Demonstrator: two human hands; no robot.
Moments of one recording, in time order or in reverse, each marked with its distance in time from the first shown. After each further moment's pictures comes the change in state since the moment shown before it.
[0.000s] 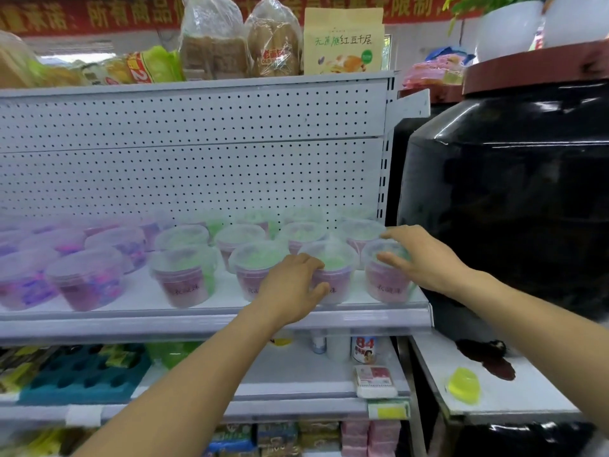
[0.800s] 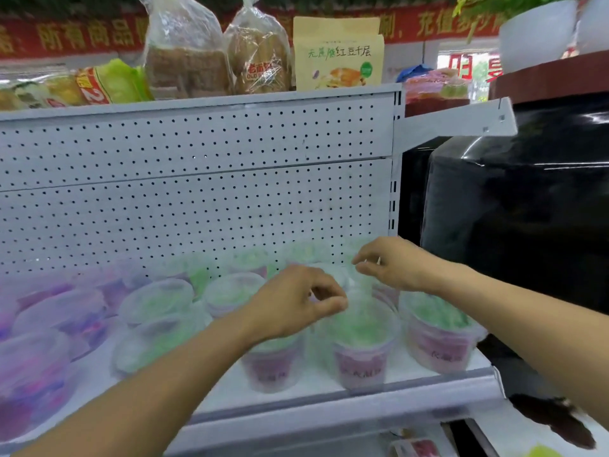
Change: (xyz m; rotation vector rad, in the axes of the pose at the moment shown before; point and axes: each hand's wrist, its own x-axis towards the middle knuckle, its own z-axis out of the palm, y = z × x) left_hand 0.092 -0.075 -0.032 -0.419 -0.101 0.337; right_hand 0.131 -0.037 0.033 0.001 -0.158 -0.010
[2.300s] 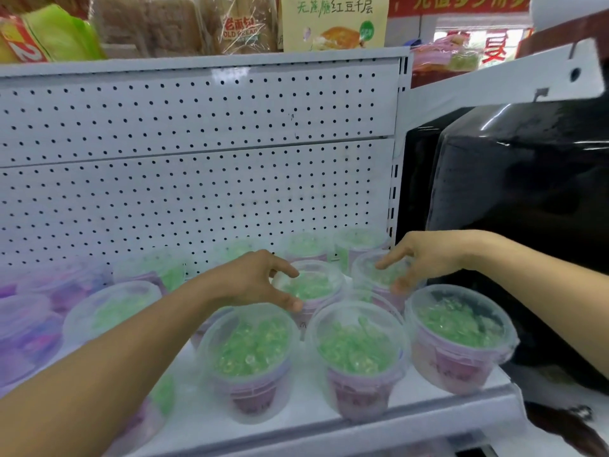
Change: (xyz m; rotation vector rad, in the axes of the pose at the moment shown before) left_hand 0.049 -0.088 -0.023 0.092 -0.249 -0.395; right_hand 0.025 0.059 -0.018 0.035 -0.453 0.254
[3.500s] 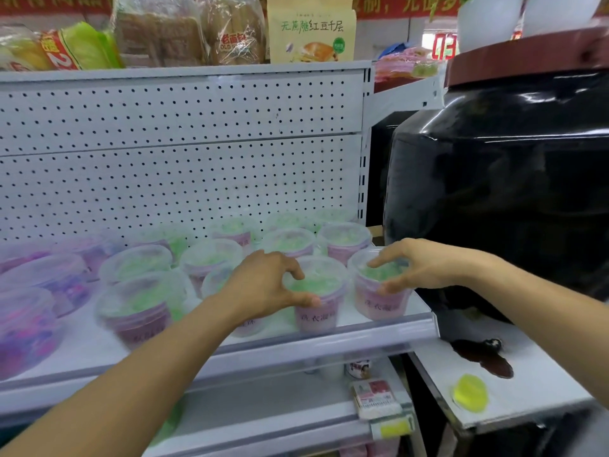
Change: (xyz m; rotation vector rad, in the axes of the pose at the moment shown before) left_hand -0.095 0.075 0.066 0.233 0.253 0.080; right_hand -0.123 0.012 0.052 0.069 0.147 -0.065
